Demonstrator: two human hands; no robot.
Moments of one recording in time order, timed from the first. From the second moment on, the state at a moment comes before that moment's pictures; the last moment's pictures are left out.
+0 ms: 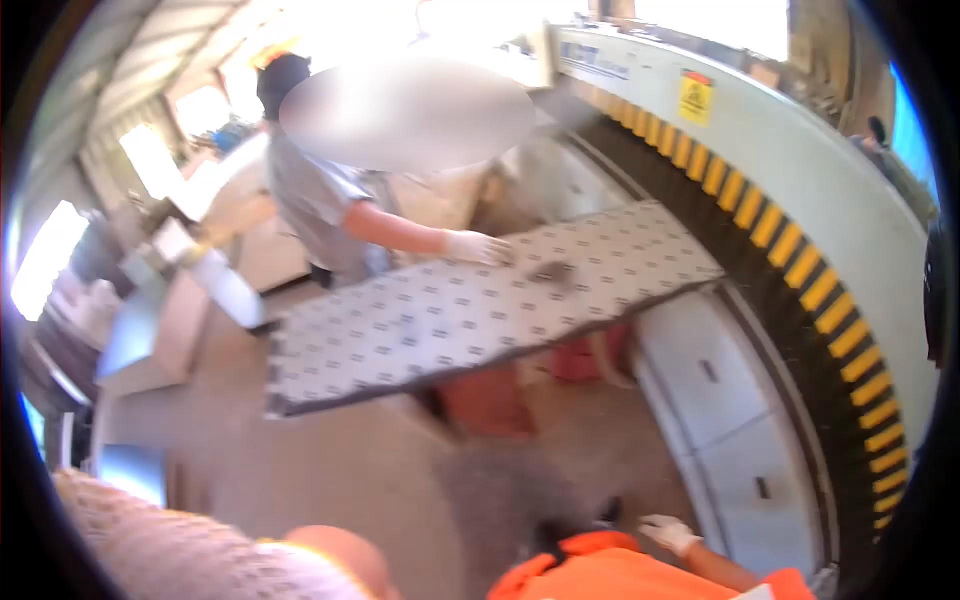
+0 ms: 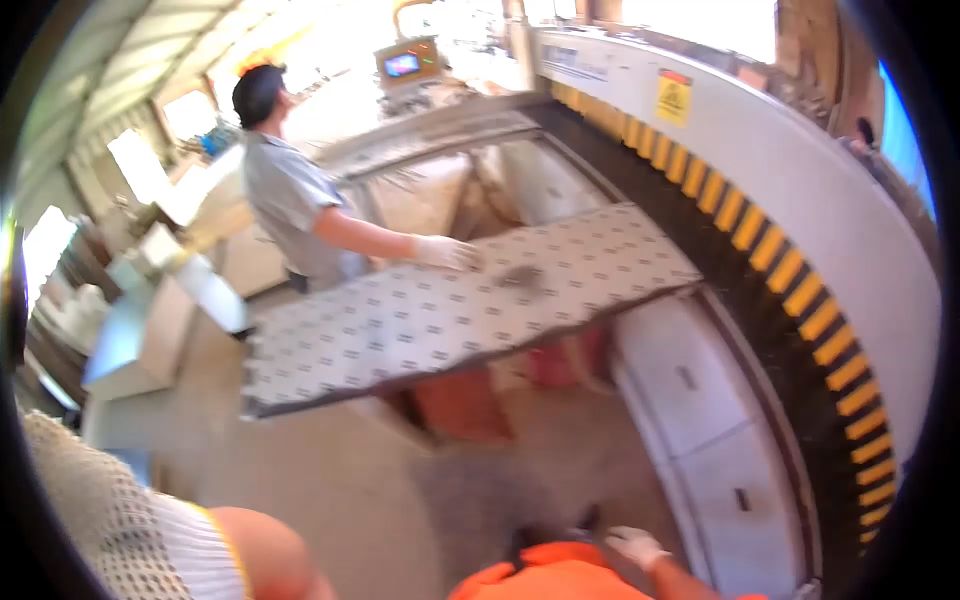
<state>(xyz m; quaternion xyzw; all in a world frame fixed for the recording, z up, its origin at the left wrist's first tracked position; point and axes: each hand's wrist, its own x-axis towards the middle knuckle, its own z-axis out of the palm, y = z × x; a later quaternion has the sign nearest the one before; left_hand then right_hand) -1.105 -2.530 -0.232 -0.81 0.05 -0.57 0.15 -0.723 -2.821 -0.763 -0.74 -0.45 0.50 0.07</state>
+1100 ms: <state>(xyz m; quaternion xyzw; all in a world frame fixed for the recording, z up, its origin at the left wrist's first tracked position) -1.146 -2.619 -0.223 -0.78 -0.01 -0.59 0.20 -0.687 -2.885 -0.830 -0.76 -0.46 0.45 0.07</state>
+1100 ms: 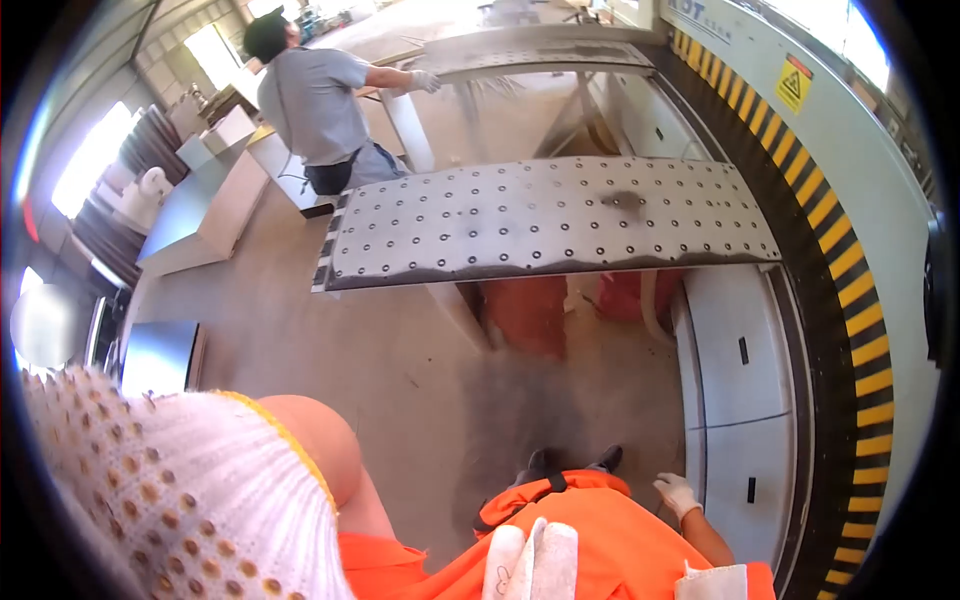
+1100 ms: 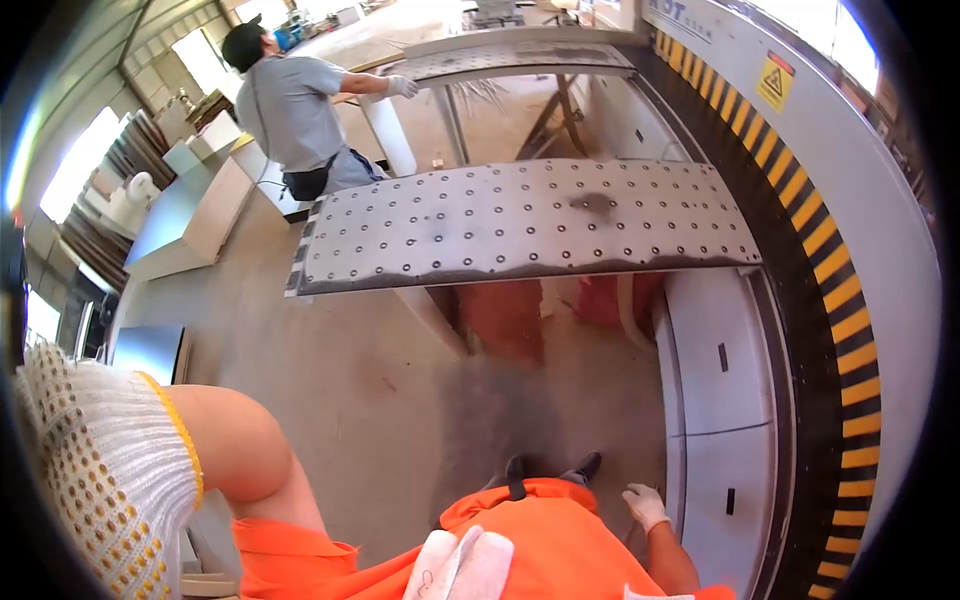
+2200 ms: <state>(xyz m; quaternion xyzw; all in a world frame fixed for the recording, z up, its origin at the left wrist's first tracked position) -1.152 -2.662 -0.226 -0.79 -0.01 -0.57 0.21 -0.698 -2.873 -0.885 -0.70 -0.58 0.41 0.04</state>
